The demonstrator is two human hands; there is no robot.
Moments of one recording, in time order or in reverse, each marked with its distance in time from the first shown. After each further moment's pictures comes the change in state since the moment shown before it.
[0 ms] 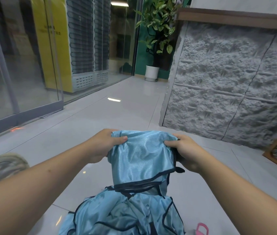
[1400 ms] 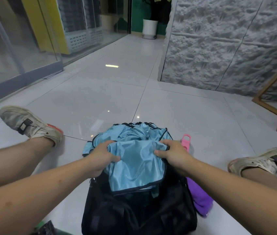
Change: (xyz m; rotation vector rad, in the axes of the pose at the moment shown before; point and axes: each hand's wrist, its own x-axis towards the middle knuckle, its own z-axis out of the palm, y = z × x) left_hand -0.202 -0.191 0.081 -0.130 0.071 -0.324; right_hand -0.198 0.193 0.062 -0.141 0.037 0.123
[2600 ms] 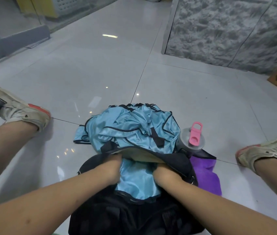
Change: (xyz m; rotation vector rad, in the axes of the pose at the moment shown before) left_hand 0.056 -0.075 0.045 1.294 -0.179 0.037; right_hand 0.035 0.096 0.056 -0.928 -0.201 0.347
